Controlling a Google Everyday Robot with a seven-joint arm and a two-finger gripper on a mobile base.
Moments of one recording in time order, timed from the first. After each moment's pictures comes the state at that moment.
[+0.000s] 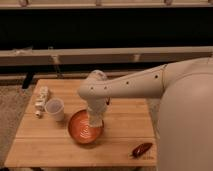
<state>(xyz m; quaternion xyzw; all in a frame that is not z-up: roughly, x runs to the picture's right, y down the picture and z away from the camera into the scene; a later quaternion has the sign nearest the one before) -0.044 0.147 0.744 -0.26 0.21 0.58 0.74</state>
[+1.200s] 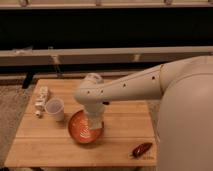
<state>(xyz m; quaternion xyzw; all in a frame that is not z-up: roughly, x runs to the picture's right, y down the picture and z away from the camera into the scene) -0.055 0.159 0.735 -0.25 0.21 0.57 0.75</state>
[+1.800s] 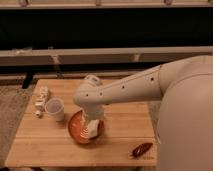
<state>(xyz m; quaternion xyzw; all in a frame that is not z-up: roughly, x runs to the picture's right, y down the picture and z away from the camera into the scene) -0.056 0.166 0.733 -0.24 0.21 0.57 0.76</state>
